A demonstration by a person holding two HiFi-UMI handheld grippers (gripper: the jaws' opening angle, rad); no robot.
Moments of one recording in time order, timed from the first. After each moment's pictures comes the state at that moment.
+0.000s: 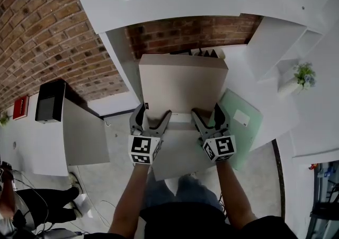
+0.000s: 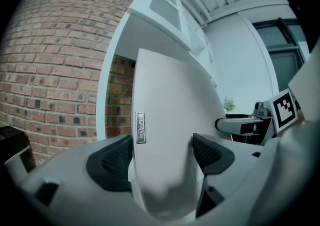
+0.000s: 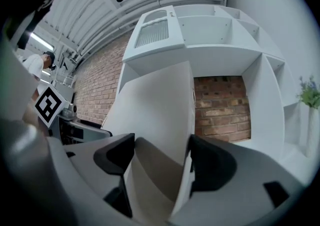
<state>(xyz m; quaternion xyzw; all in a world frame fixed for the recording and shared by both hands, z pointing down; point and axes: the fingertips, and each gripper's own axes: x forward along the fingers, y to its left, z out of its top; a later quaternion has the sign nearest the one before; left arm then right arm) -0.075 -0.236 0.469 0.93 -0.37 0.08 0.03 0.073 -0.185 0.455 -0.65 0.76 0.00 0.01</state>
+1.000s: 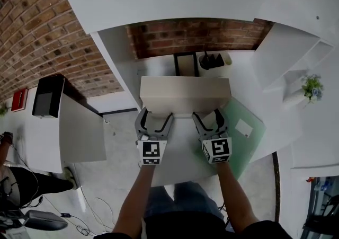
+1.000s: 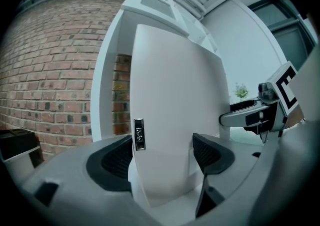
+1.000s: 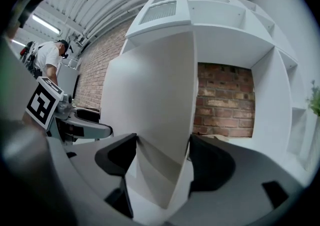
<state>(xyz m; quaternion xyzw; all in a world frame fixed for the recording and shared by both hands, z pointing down) -0.058 -0.260 0.524 0.89 -0.44 0.08 -0.02 0.093 -0.219 0.509 -0.64 0.76 0.01 -0.09</state>
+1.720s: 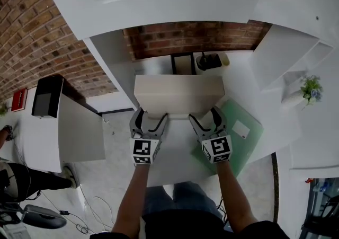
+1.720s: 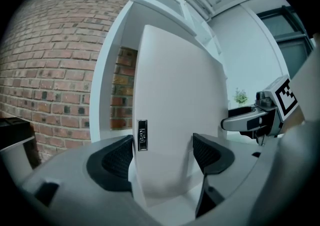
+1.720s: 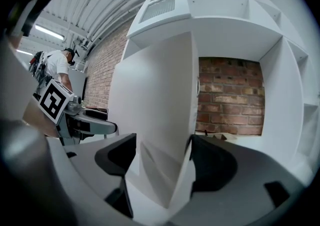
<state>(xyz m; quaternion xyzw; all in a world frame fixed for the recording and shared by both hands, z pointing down) -0.059 -0.265 0.524 0.90 -0.42 0.08 0.03 0.093 -0.222 0.510 -0.60 0.80 -0.01 -0.10</state>
